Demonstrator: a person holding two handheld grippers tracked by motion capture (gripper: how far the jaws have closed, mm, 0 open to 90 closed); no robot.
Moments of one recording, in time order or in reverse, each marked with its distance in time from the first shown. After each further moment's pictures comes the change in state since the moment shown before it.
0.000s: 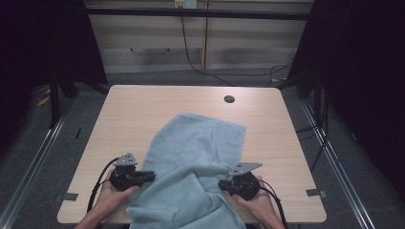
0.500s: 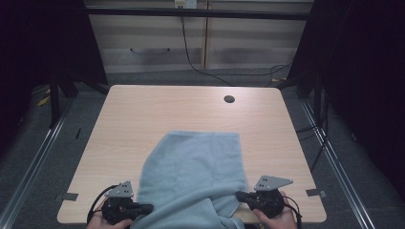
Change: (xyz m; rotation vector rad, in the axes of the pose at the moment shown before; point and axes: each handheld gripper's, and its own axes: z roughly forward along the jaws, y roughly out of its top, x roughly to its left) left arm -0.057 -0.035 -0.025 0.060 -0.160 0.040; right arm 0.013 -0.029 -0.063 -0.075 -0.024 0.032
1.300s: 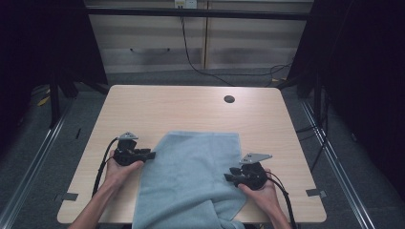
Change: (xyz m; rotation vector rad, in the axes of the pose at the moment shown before) left arm 0.128 0.076 0.026 -0.114 0.286 -0.208; right arm -0.046 0.029 0.064 0.025 -0.061 0.060
